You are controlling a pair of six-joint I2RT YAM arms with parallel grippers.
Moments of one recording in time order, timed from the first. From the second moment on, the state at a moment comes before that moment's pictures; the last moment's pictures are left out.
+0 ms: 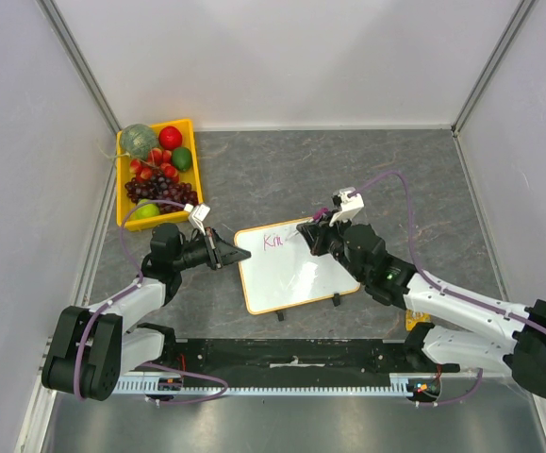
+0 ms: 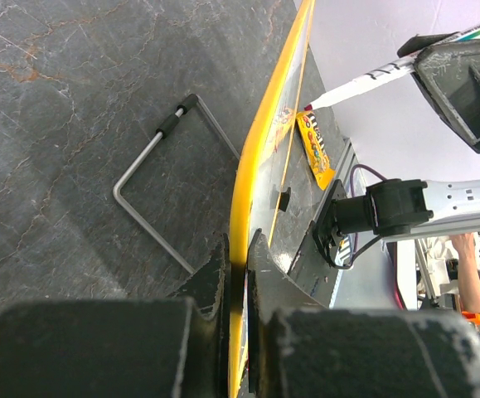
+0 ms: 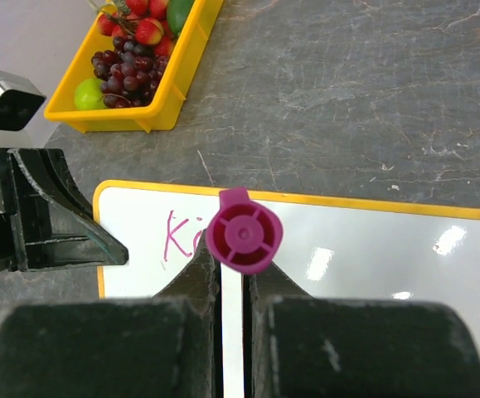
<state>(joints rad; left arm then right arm) -0.20 1.14 0.28 0.53 0.88 -0.69 0.90 1.06 0.63 0.25 0.32 0.46</state>
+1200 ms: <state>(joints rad) -0.20 1.14 0.28 0.53 0.88 -0.69 0.85 1.13 0.62 0.31 0.25 0.49</state>
